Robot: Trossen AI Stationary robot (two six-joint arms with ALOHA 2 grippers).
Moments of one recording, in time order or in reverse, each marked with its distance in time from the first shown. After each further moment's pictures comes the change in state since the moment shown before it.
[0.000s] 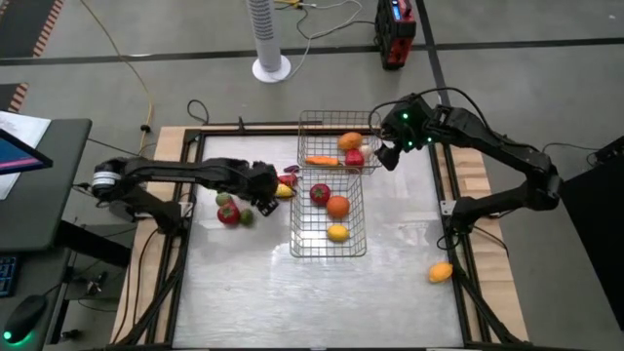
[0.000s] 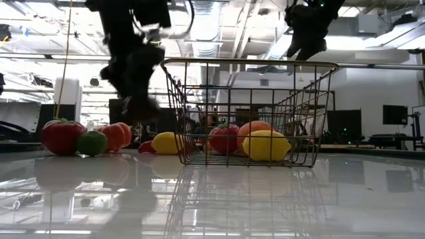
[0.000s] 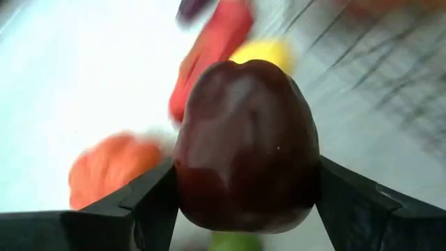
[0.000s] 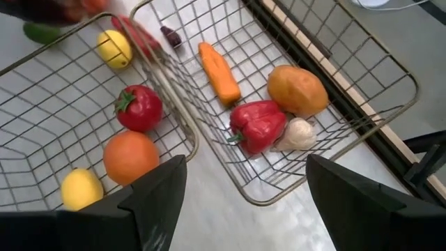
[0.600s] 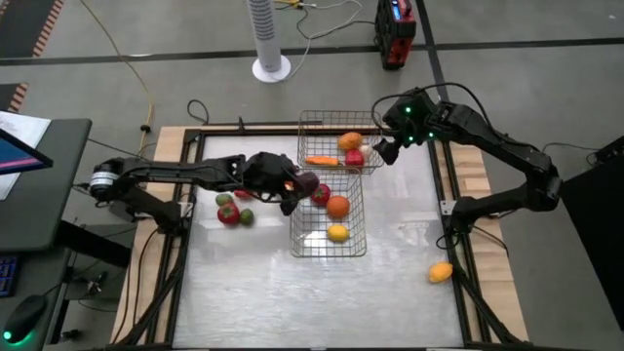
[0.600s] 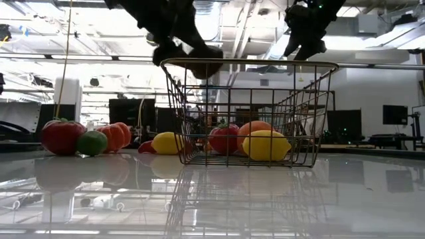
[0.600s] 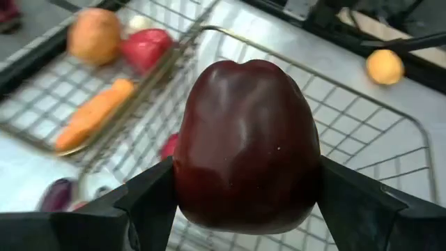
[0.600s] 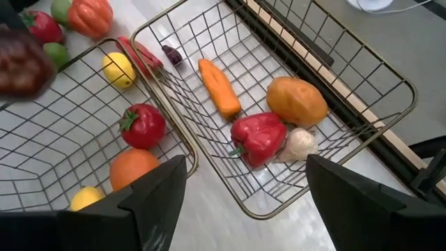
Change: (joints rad) left arm -0.029 0.003 0.032 0.571 0.161 0.217; right arm -0.042 0.000 0.000 0.042 -0.049 0.022
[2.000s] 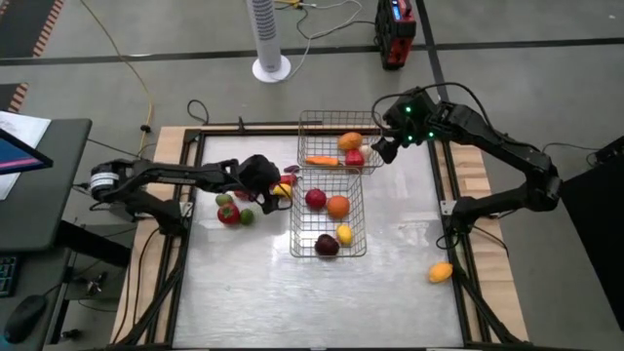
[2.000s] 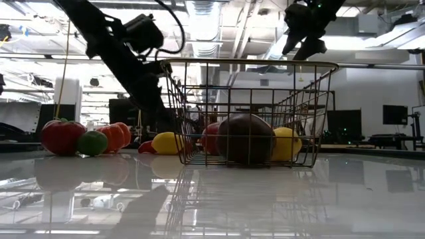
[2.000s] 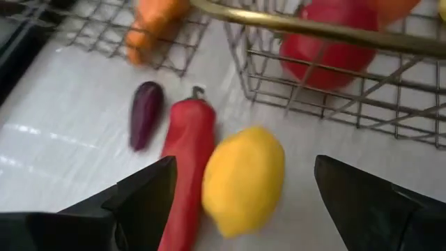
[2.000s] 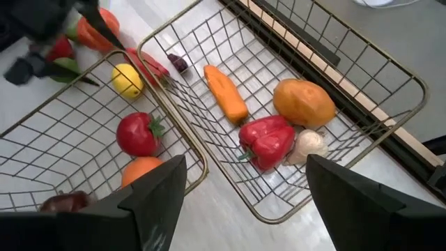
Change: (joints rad) left arm 0.184 -0.001 -0.375 0.185 0.016 0.381; right arm 0.000 0.000 0.000 0.017 -0.018 0.059
